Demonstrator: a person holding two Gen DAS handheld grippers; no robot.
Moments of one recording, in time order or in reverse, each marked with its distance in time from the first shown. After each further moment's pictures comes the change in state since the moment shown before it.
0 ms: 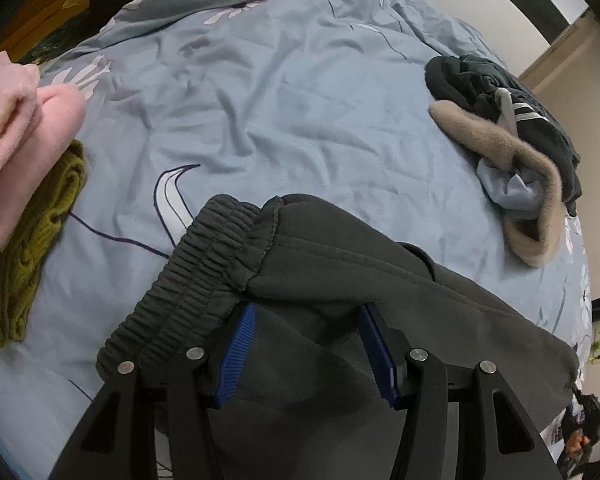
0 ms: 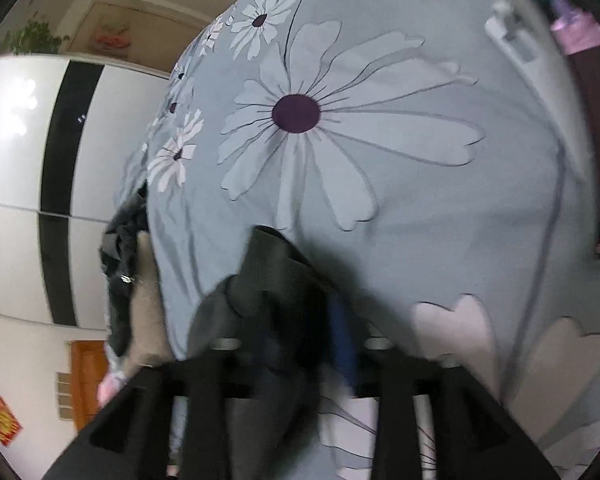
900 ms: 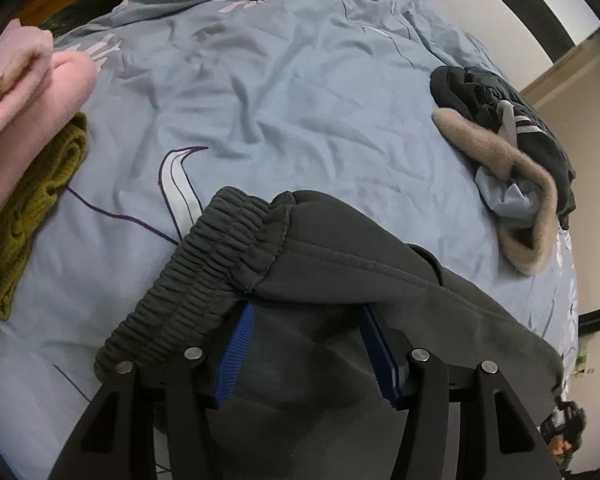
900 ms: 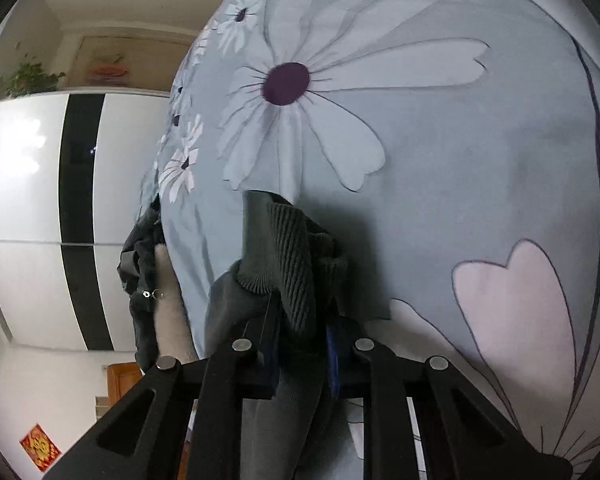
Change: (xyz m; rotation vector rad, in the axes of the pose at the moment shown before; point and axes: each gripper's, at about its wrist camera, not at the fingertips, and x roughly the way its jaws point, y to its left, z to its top) left arm 0.000 0.015 -0.004 -0.066 0.002 -0.067; right arm 0.037 -0.007 -0.015 0.138 -0.010 0.151
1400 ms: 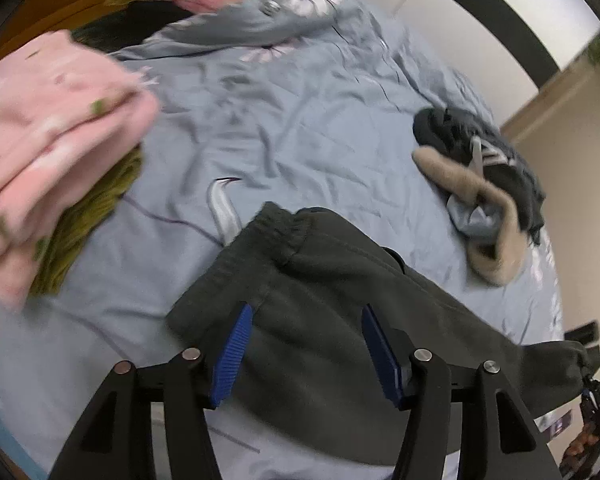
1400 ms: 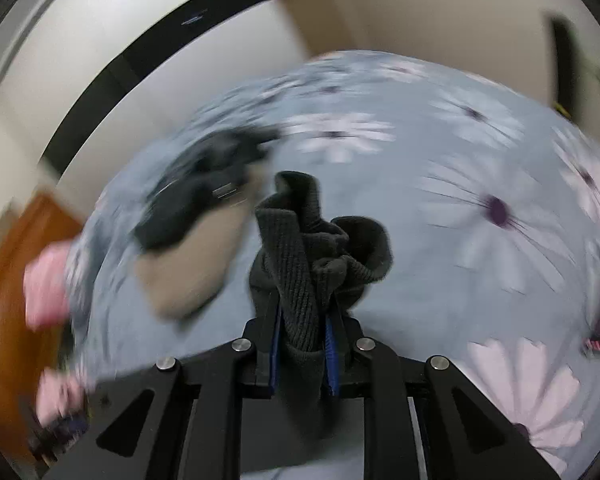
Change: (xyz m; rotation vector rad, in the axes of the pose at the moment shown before) left arm -0.082 0.019 -0.032 -0.038 -0.142 -0.041; right arm -0.017 0.209 -0.155 -0.909 -0.021 -0.201
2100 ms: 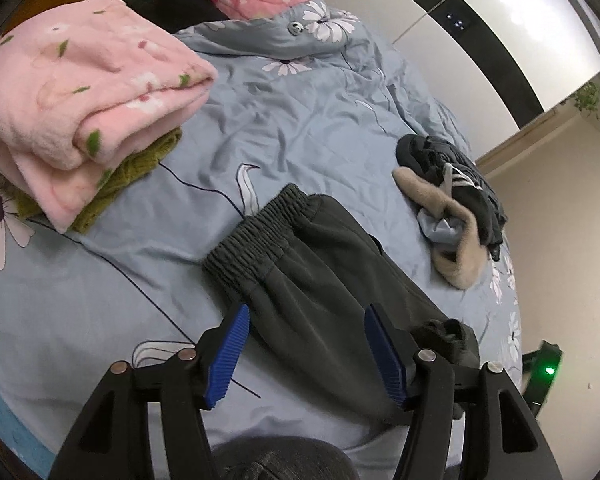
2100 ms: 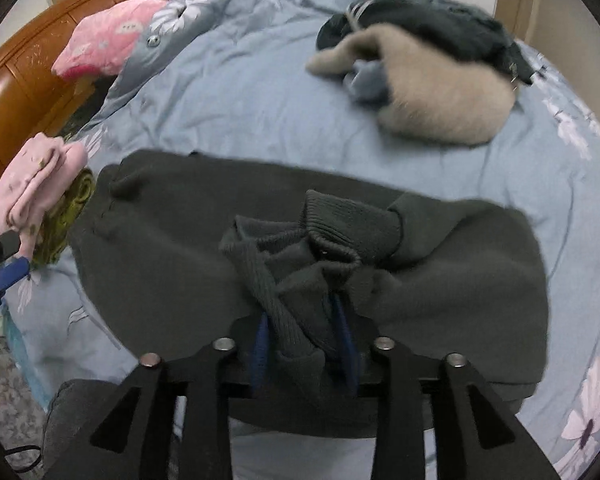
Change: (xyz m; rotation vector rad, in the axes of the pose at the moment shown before) left arm -0.047 0.028 -0.038 -0.071 -0.030 -0.127; right arm 0.118 0.236 -0.161 -0.514 0.380 0.040
